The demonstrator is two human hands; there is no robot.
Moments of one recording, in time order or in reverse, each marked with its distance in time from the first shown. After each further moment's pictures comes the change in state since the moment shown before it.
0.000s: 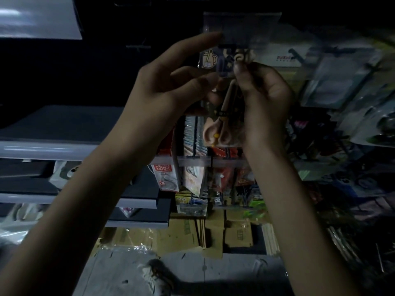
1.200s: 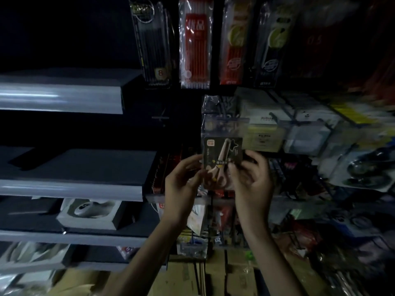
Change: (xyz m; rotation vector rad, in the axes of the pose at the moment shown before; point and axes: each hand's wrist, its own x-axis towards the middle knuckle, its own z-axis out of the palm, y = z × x) left_hand -0.021 -0.111 0.030 -0.121 0.399 -0.107; right_hand -0.053 0.022 -0.030 -0.269 0.102 -0.040
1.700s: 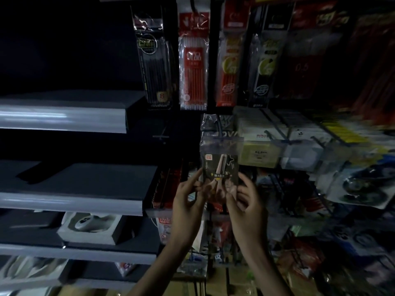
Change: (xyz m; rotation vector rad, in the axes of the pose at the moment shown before) left_hand -0.010 -0.013 0.013 0.159 0.023 0.073; right_hand -0.010 0.019 -0.014 -0.166 -0.156 0.038
